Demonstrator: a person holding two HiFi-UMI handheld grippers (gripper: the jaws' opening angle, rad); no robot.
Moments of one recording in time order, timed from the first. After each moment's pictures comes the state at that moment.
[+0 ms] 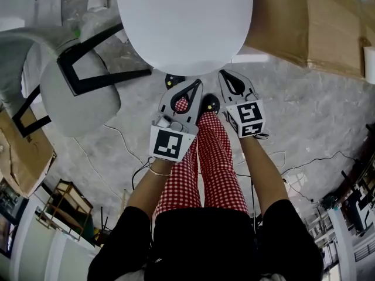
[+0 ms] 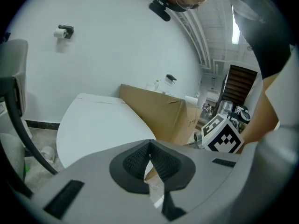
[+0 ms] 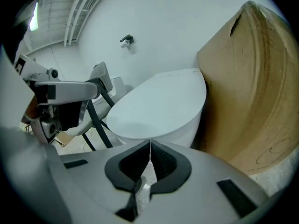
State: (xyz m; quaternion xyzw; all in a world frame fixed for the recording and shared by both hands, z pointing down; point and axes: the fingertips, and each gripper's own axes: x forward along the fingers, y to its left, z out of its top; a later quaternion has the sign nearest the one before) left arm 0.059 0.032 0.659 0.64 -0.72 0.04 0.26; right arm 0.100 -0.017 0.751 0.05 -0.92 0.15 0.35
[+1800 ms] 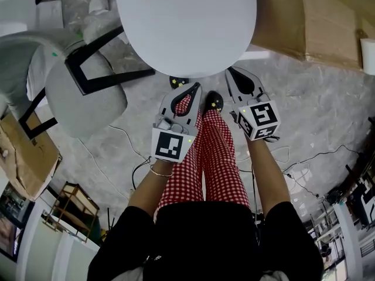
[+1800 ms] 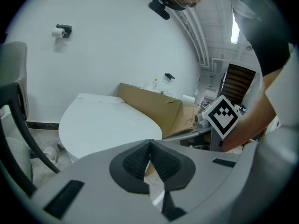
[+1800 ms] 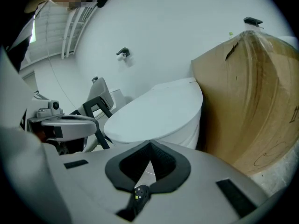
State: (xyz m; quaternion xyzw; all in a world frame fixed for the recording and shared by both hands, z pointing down) left arm 0.061 0.051 0.648 0.65 -0.71 0.05 0.27; right arm 0.094 -0.027 0.695 0.07 -0.93 0.19 0.30
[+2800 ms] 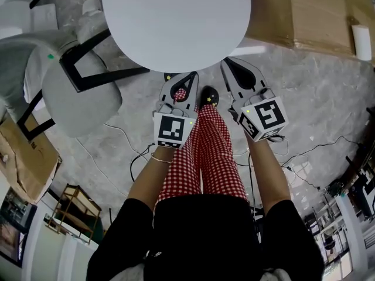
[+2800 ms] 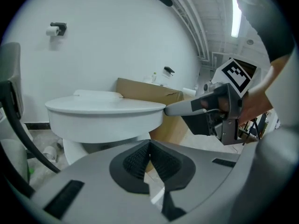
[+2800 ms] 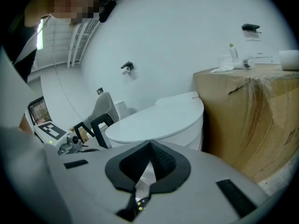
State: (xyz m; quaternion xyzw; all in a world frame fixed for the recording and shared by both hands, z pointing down) left arm 0.068 0.038 0.670 0.65 -0.70 0.10 0.28; right arm 0.084 -0.036 0.628 0.06 -0.95 0.19 0.24
